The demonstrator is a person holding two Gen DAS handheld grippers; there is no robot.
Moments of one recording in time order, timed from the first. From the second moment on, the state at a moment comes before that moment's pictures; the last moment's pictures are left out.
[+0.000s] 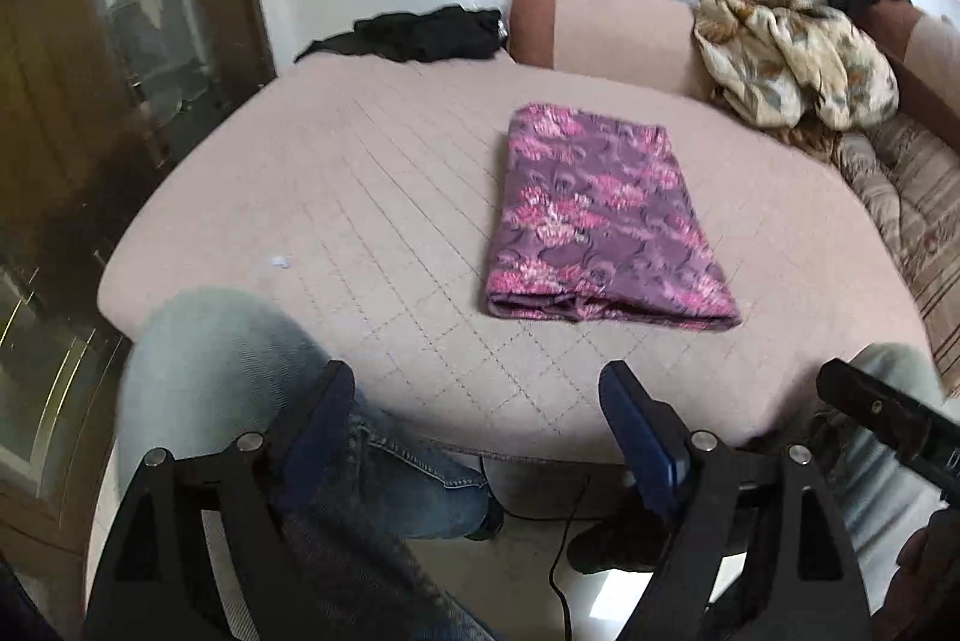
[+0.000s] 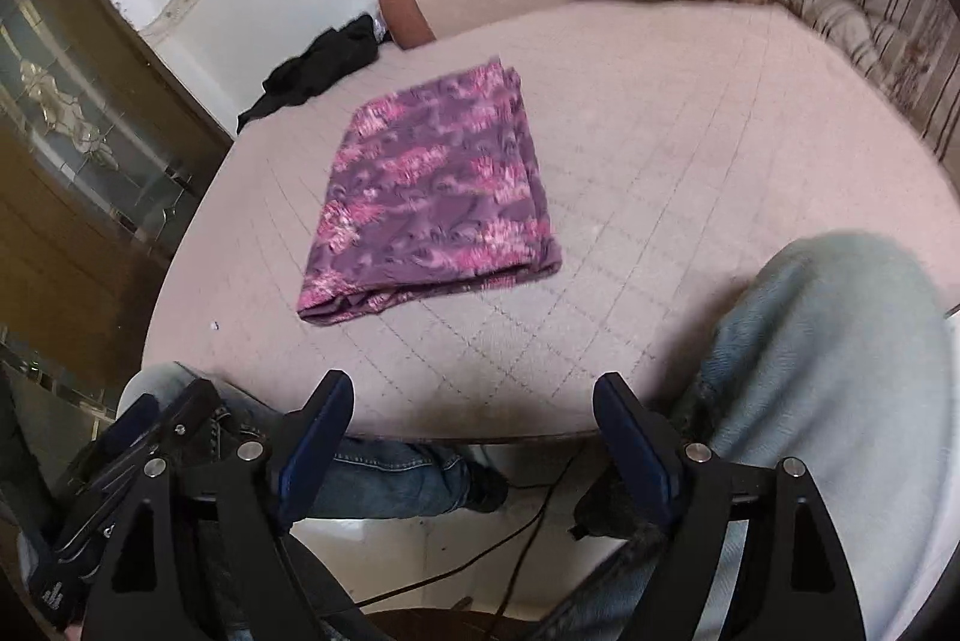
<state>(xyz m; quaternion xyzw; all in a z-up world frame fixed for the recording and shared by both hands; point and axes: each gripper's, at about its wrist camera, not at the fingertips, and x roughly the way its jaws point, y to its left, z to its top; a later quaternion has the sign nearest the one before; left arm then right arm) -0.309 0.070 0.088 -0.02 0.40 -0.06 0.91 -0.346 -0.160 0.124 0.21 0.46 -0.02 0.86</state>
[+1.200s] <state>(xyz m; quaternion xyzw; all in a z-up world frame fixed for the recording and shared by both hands) -0.345 0.064 0.167 -0.01 0.37 -0.07 0.93 -0.376 -0.136 0.230 0.12 0.39 -0.04 0.91</state>
